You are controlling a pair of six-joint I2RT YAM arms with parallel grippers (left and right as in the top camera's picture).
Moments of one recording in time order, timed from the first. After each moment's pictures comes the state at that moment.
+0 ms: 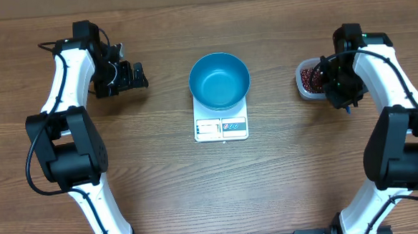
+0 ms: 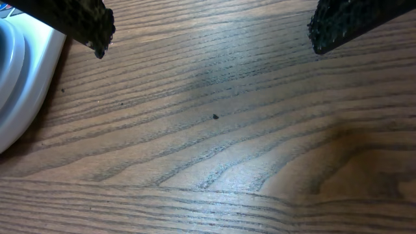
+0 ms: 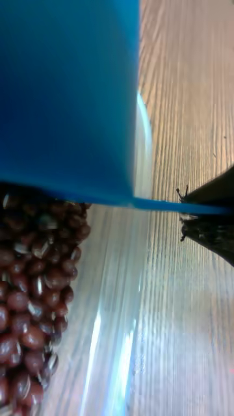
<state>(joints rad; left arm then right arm) 0.12 2.20 1.81 -1.07 0.31 0.01 -0.08 1.97 1.53 -1.20 0.23 -0.38</state>
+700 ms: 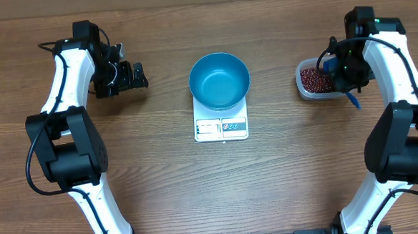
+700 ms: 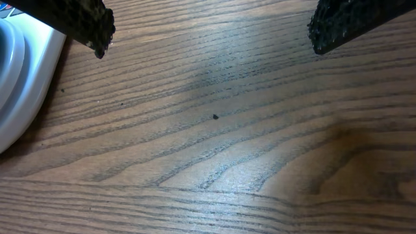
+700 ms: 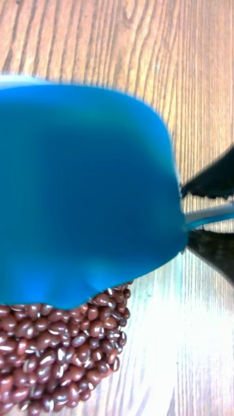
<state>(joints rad) 0.12 2.20 1.81 -1.07 0.31 0.01 -0.12 2.02 1.71 -1.25 0.15 -0.31</state>
